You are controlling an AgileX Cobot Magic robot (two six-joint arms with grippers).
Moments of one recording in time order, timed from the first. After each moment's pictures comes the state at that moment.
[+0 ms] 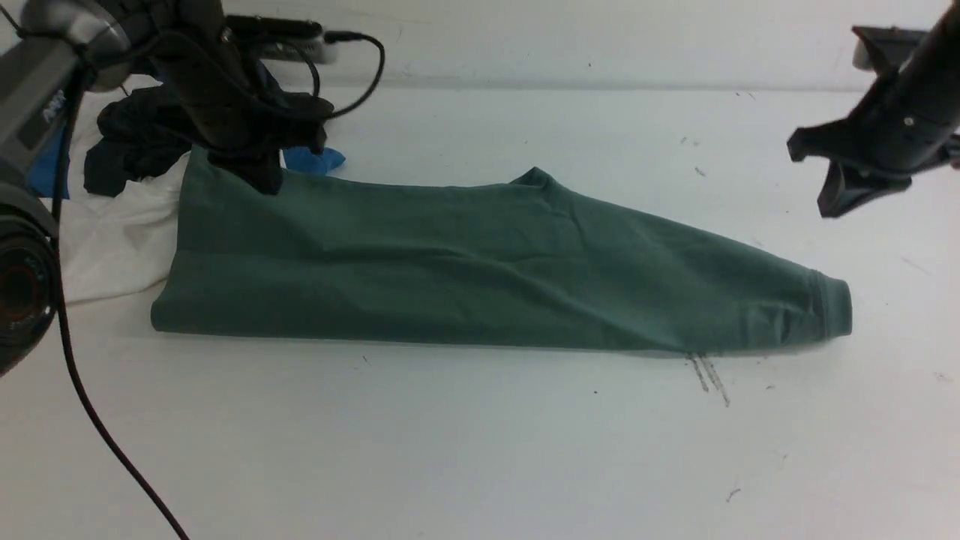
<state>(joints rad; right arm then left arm) -0.03 2.04 -1.84 0.14 1.24 -0.08 -0.10 2.27 -2.18 -0.08 1.24 0.08</state>
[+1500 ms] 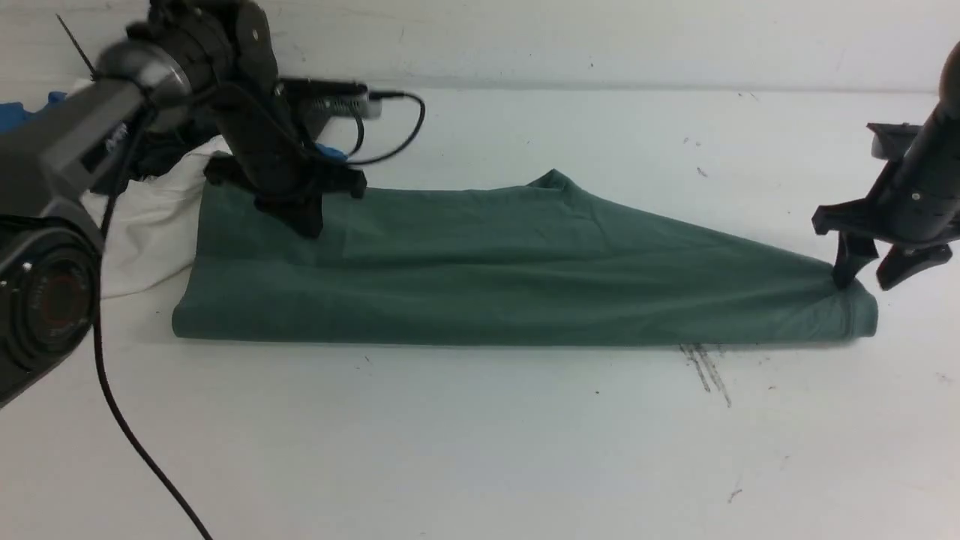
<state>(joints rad) -0.10 2.19 -1.85 0.02 1.23 -0.02 -0.14 2.24 -2.15 -0.13 1.23 0.07</state>
